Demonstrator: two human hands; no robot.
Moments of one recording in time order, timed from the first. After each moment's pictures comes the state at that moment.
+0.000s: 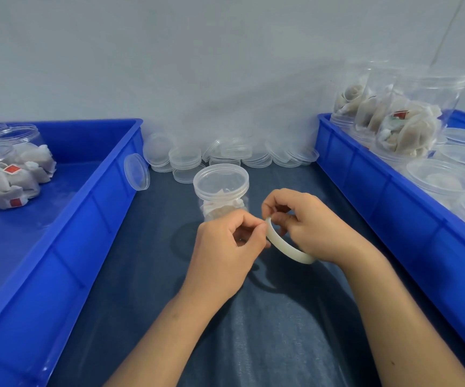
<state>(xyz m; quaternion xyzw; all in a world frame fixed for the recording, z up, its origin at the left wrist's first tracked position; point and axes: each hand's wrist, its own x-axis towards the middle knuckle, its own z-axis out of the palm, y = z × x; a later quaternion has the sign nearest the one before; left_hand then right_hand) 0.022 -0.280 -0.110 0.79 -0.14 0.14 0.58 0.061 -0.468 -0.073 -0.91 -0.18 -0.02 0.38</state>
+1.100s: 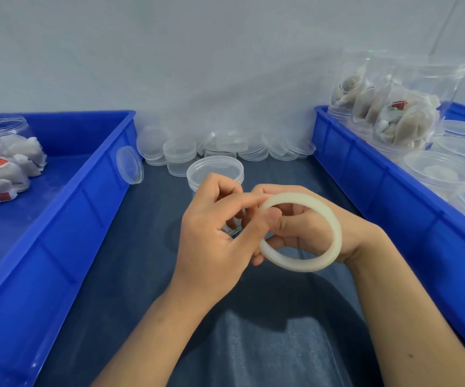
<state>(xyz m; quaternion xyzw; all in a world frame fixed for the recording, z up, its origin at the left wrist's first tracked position) 0.013 -0.282 -0.089 0.75 -0.25 0.32 0.53 0.048 -0.458 -0.061 -0.70 -0.25 0.28 0.61</state>
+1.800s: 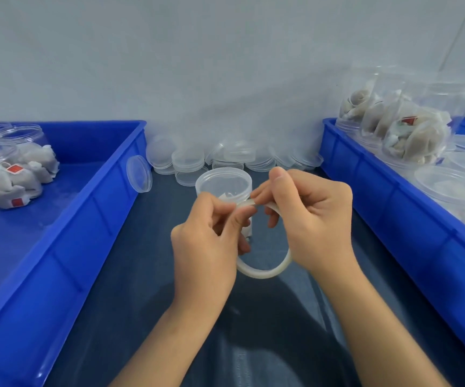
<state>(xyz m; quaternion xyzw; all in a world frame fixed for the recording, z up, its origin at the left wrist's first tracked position) 0.016 -0.283 -0.092 0.72 -0.06 0.30 0.62 0.038 -0.421 -0.056 -0.71 -0.20 -0.30 0.60</state>
